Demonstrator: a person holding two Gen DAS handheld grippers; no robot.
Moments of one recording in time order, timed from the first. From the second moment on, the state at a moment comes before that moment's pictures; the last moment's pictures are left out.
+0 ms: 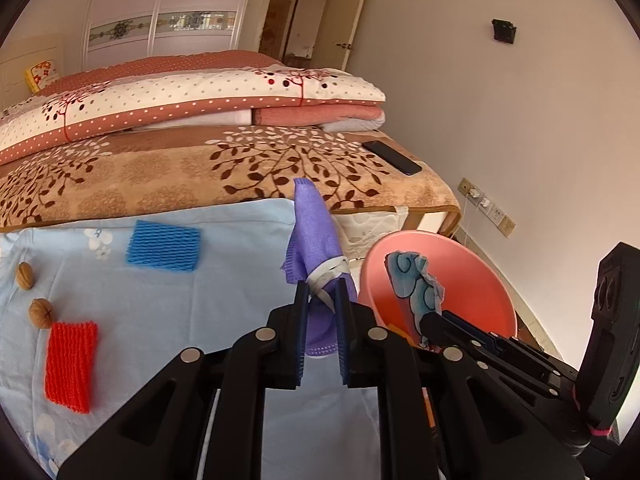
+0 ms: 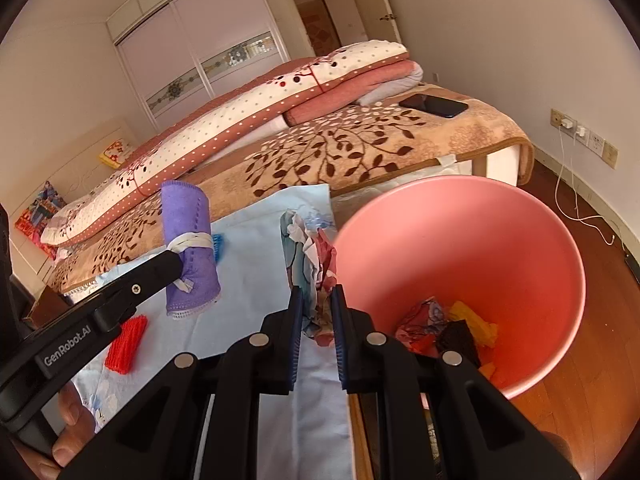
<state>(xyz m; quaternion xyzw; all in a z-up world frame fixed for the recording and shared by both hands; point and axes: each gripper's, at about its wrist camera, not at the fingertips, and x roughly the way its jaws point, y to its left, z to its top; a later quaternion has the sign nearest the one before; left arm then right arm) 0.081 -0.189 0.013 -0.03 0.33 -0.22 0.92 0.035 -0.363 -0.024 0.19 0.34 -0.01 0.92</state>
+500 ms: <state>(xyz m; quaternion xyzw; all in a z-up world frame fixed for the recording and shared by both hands) 0.076 -0.260 -0.004 0.01 0.34 -0.28 0.90 0.028 -0.421 -0.045 0.22 0.35 -0.08 0.91</state>
